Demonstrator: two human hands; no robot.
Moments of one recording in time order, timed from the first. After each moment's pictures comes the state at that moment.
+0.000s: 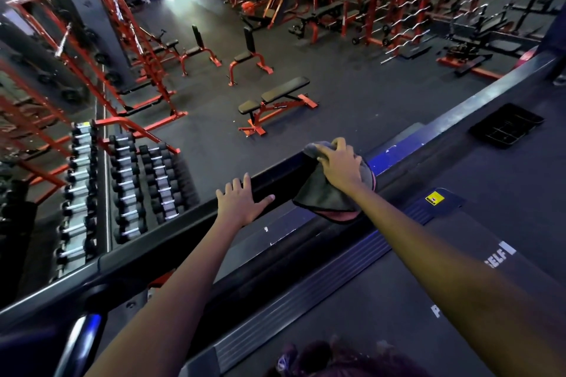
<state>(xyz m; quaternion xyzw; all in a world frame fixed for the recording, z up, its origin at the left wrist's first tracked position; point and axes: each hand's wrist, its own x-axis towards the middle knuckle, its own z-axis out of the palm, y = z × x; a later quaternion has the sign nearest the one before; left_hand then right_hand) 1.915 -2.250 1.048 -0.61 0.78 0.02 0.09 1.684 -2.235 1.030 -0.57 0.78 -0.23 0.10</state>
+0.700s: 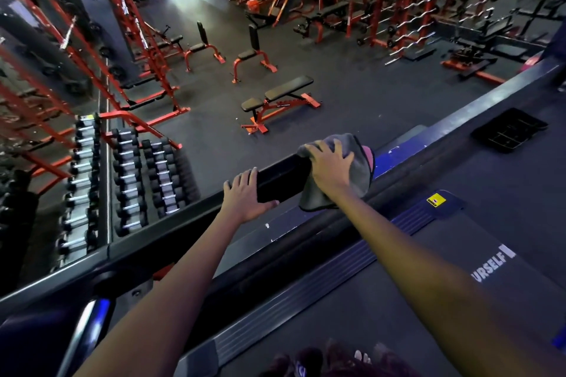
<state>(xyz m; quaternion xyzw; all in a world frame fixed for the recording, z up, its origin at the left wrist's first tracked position) 1.930 -2.248 1.044 -0.56 0.83 0.04 0.05 1.728 -2.234 1.034 -0.59 0.77 -0.22 0.06</state>
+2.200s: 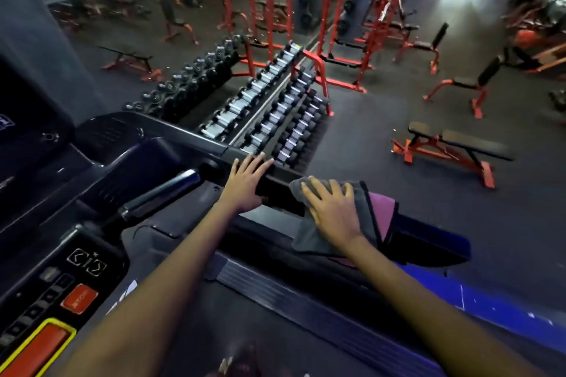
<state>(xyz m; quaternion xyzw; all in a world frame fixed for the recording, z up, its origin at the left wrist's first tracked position) 2.066 -2.178 1.030 -0.79 0.60 0.05 -0.08 1.855 -2.250 1.039 -0.94 0.29 -0.12 -0.12</state>
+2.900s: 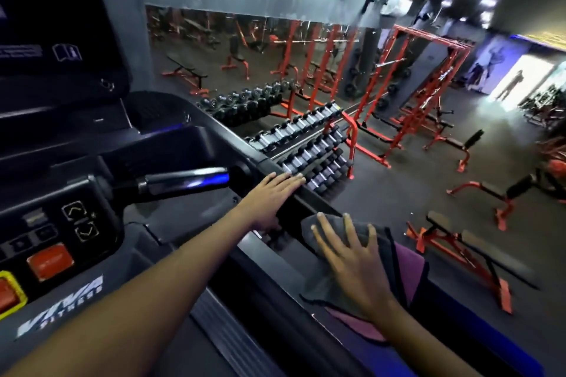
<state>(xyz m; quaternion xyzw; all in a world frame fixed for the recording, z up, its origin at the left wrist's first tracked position) 2.080 -2.175 1.017 -0.78 0.62 -0.02 -0.07 1.868 -2.268 0.997 -0.91 0.08 -0.23 -0.34</state>
